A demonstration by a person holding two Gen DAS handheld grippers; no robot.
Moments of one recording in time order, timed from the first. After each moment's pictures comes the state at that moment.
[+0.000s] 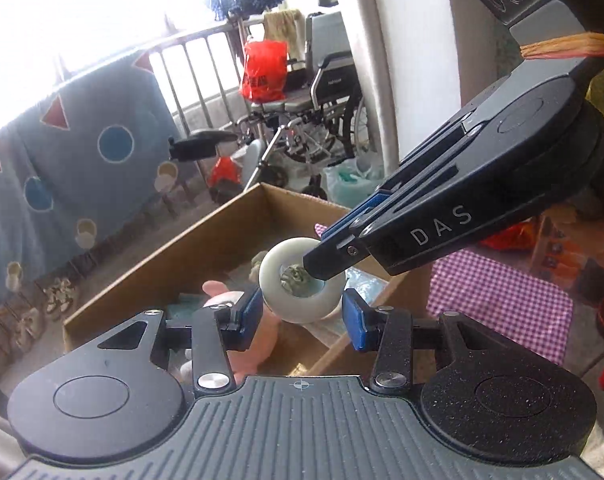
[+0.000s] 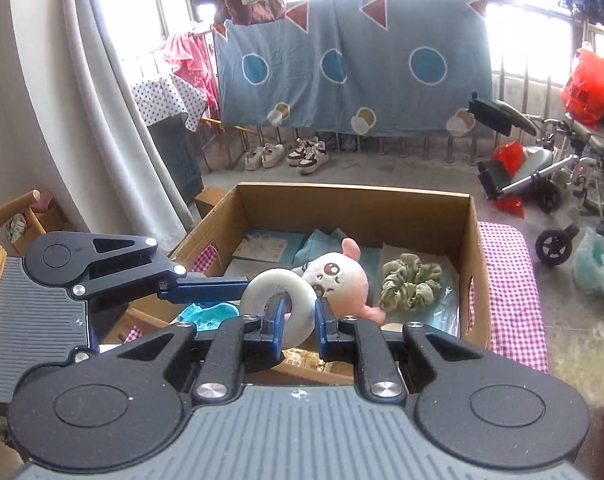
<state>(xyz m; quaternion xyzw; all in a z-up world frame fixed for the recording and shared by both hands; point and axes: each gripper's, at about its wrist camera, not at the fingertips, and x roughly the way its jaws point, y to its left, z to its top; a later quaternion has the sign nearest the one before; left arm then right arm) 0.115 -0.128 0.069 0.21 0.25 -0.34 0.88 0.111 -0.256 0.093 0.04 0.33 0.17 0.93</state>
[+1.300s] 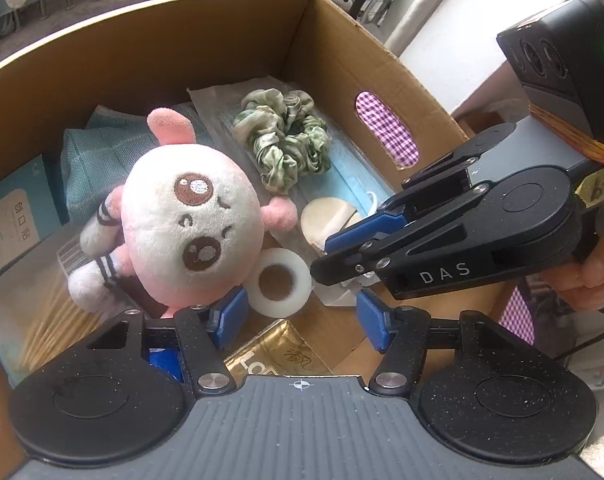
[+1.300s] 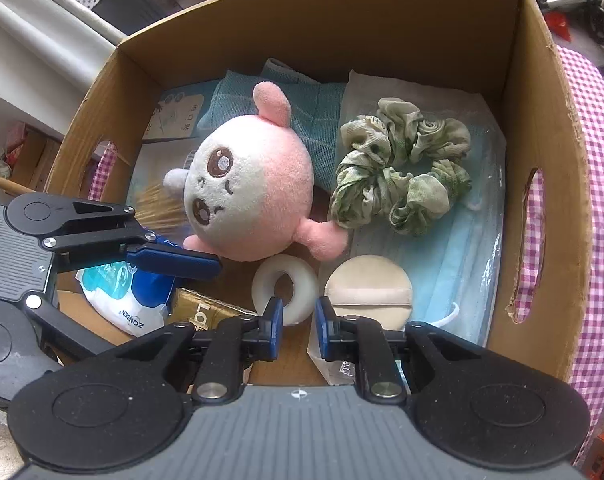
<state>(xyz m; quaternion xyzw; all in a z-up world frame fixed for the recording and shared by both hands) 0.282 -0.128 -0.020 0.05 0.55 -0.36 0.75 0.275 -0.279 -0.036 0.08 0.59 0.20 0.78</state>
